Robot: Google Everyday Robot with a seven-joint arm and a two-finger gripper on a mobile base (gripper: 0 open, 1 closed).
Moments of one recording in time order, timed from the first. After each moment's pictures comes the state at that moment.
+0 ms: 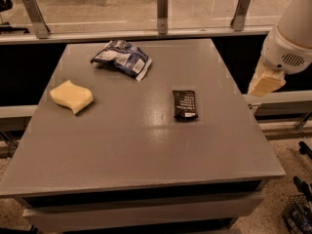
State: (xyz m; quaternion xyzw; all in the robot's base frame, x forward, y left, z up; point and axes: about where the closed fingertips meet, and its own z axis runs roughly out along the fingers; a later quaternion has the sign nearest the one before) arm 0.514 -0.245 0.924 -0.58 0.80 -0.05 0.12
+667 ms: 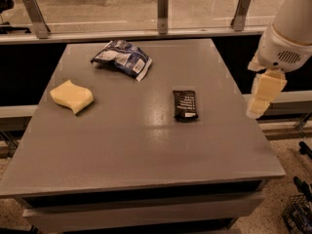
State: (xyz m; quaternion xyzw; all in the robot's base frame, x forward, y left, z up) arm 0.512 -0.238 0.926 -0.59 0.80 -0.04 0.10
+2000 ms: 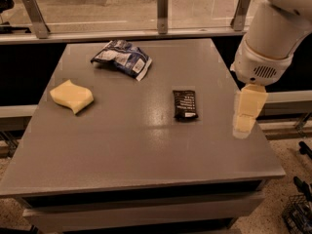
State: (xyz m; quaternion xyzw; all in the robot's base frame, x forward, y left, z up) arm 0.488 -0.191 0.909 -0.63 0.77 -0.03 0.08
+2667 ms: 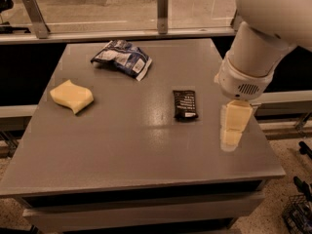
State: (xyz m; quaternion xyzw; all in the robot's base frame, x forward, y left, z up) arm 0.479 -0.164 0.882 -0.66 0.74 -0.03 0.08
